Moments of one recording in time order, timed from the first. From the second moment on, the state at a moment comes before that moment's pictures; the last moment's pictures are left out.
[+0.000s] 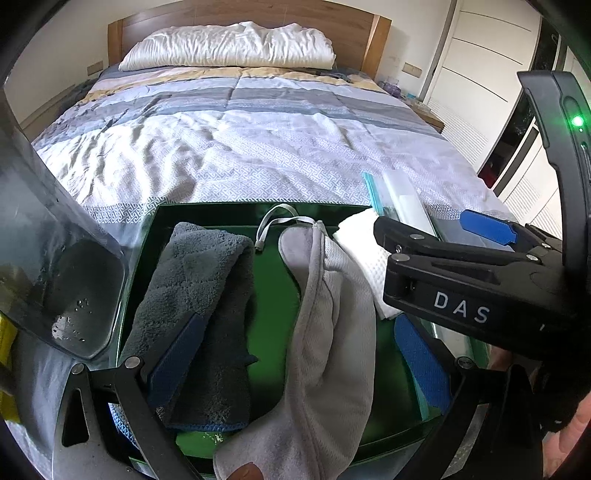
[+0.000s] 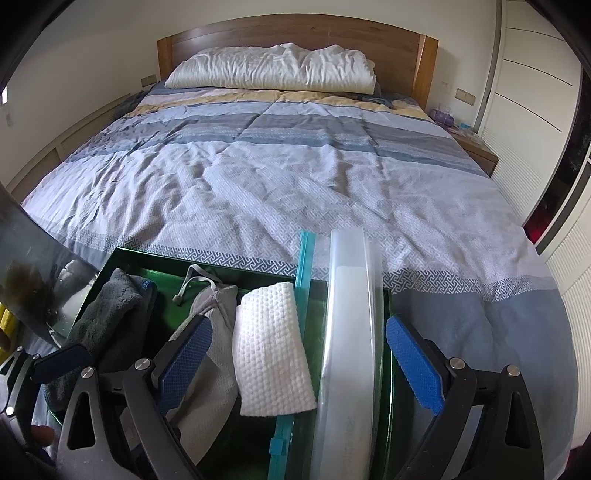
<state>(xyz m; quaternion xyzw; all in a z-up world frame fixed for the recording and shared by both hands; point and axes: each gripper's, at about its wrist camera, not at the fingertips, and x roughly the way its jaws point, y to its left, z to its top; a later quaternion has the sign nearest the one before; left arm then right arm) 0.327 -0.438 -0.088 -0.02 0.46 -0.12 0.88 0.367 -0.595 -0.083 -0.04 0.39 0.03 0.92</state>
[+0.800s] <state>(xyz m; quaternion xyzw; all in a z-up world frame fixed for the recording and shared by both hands) 0.317 -0.432 -0.079 -0.03 0.45 -0.13 0.88 0.352 -0.594 -0.075 -0.04 0.38 0.01 0.93</state>
